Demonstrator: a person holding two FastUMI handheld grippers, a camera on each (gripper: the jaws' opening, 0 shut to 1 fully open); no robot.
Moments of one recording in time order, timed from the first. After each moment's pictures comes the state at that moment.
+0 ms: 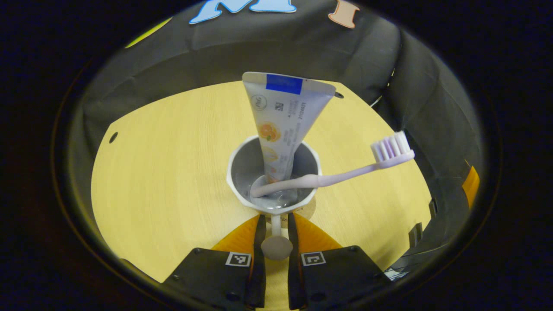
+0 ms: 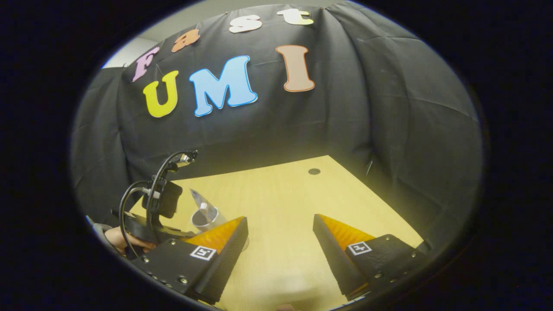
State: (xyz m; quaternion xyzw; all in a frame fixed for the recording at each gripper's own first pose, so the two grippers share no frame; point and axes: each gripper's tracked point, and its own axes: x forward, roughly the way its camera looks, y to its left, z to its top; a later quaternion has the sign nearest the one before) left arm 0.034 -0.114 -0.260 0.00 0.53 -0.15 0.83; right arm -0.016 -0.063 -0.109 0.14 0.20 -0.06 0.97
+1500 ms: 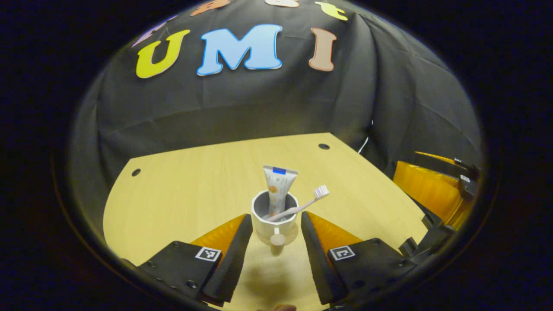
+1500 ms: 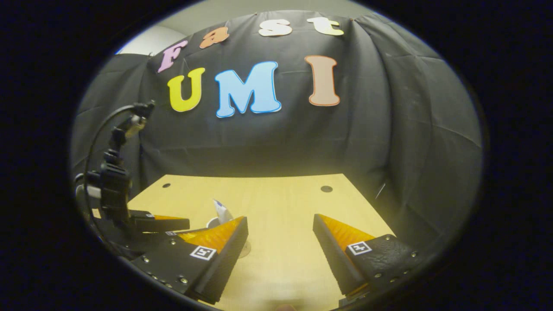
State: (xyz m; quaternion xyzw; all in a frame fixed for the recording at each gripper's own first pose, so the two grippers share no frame) left arm 0.020 -0.121 -0.130 -0.01 0.32 -0.14 0.94; right arm 0.005 -0.047 -0.074 0.07 0.16 0.00 0.99
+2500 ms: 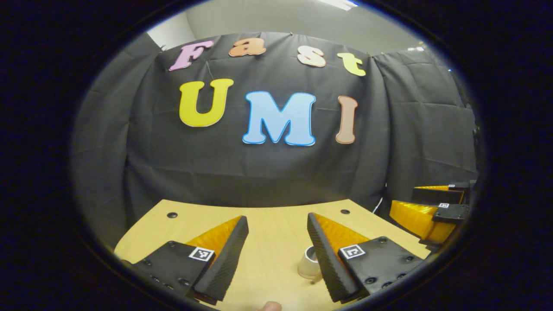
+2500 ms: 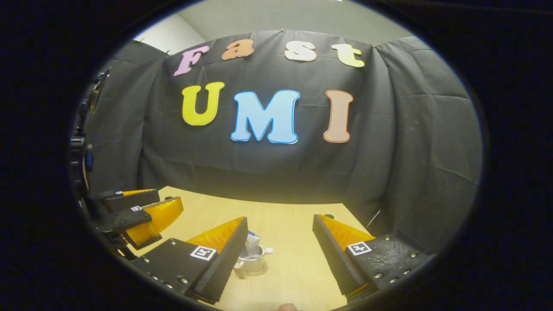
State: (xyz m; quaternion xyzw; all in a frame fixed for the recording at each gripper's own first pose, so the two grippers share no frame) left arm 0.030 -0.007 -0.002 -0.04 0.10 -0.09 0.99; right arm 0.005 0.016 0.005 0.01 0.09 -0.03 1.00
